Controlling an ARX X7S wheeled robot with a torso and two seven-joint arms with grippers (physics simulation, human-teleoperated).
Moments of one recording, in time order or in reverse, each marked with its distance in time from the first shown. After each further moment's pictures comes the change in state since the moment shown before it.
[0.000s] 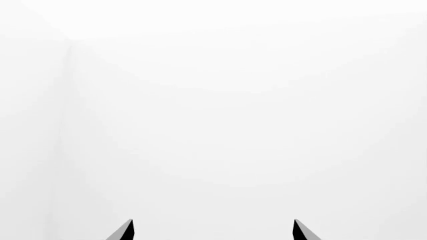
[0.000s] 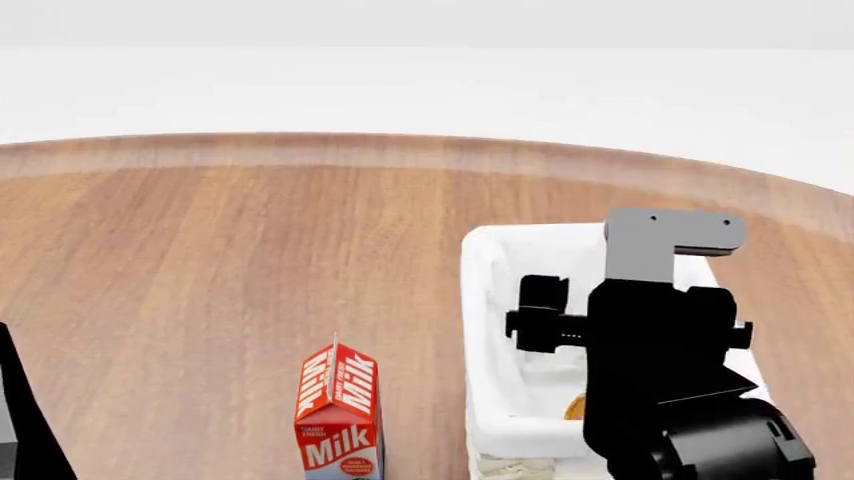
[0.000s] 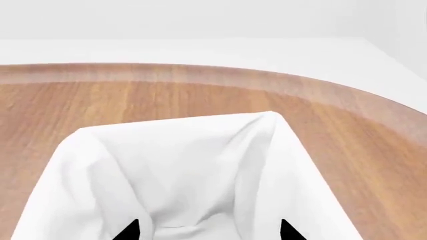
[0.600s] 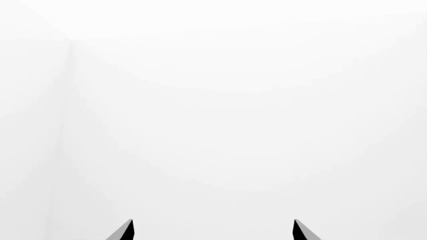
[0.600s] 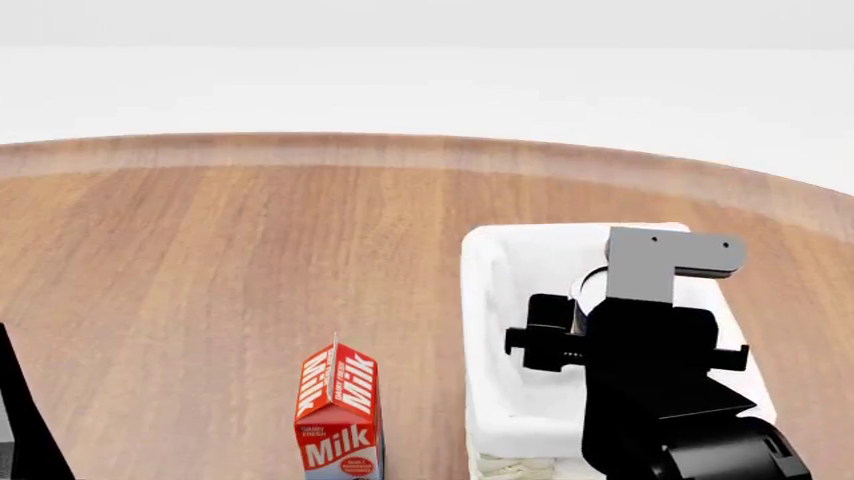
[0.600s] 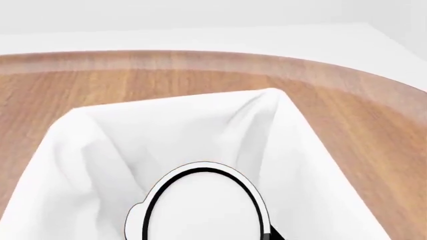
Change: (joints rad) left arm 0.003 0.004 -0.007 0.004 0.000 -0.002 0.006; right arm -0.026 0.000 -0.013 0.017 0.037 -0.021 0.002
